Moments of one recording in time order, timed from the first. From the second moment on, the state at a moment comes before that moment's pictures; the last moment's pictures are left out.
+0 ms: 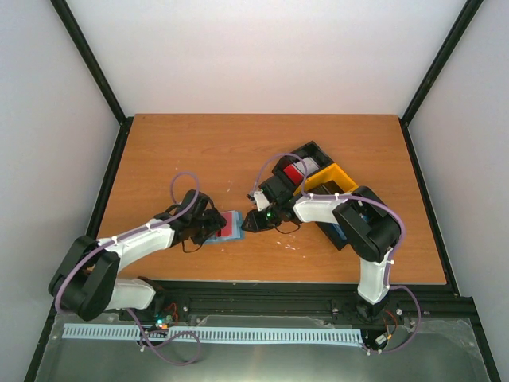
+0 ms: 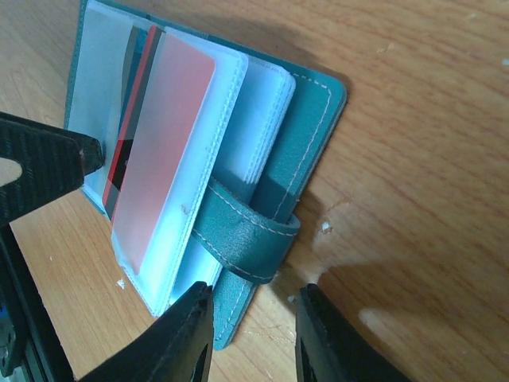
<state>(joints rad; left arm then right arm) -0.52 1.30 0.56 -0.27 0.11 -1.09 0.74 1.89 1.02 -0.12 -0.53 0.43</state>
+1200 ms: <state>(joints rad) -0.48 1.42 0.61 -0.17 0.23 -0.89 0.74 1.89 1.01 -0.10 -0.53 0.46</state>
